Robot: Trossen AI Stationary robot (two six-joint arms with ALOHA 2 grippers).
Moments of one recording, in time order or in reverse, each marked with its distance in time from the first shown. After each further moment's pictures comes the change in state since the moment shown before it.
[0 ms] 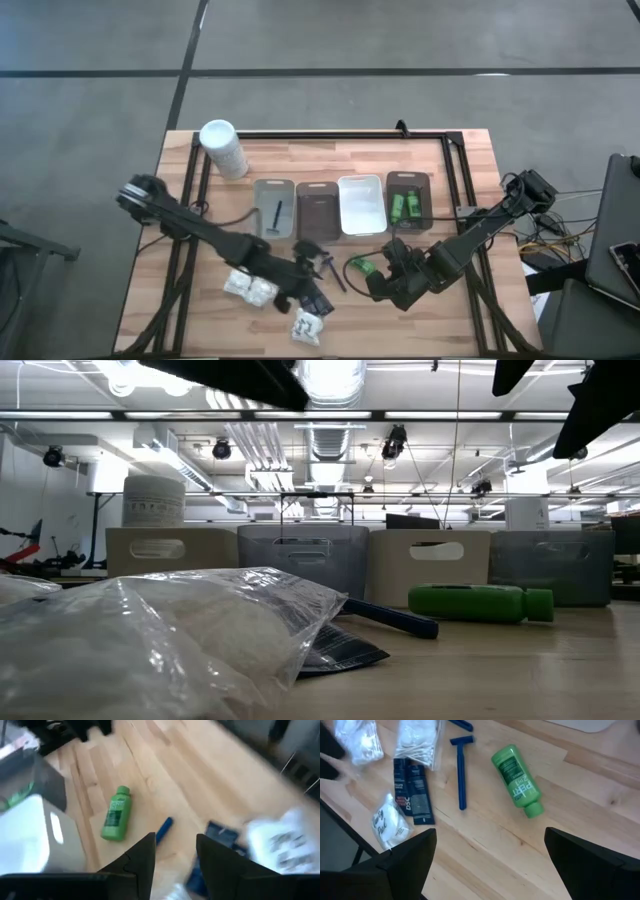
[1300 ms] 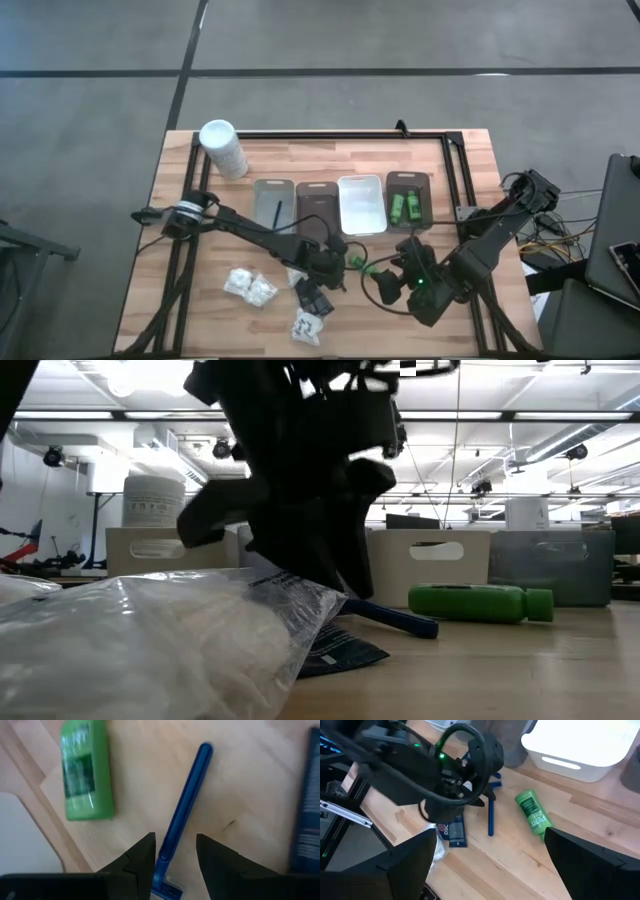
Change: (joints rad) left arm 0.162 0.416 0.286 -0.218 0.073 0.241; right arm 0.113 -0.014 0.204 -0.202 0.276 0.059
